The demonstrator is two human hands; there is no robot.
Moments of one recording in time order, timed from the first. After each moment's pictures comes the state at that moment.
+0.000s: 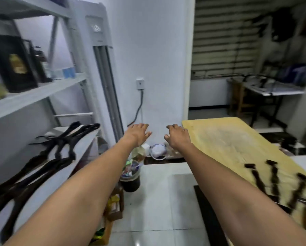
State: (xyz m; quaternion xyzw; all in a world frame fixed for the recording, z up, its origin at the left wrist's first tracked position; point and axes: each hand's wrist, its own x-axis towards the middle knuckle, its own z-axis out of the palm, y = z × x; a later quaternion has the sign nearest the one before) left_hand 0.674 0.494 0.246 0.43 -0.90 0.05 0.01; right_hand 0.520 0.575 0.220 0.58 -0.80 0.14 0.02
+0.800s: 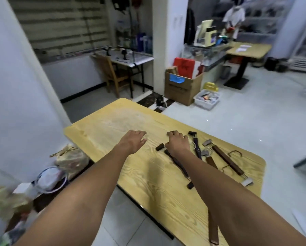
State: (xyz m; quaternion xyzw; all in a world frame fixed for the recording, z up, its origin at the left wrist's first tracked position) left_hand 0.252 0.465 0.124 -0.01 -1.00 -0.03 -0.07; right_hand 0.221 0.652 0.115 0.16 -0.98 0.08 -0.05
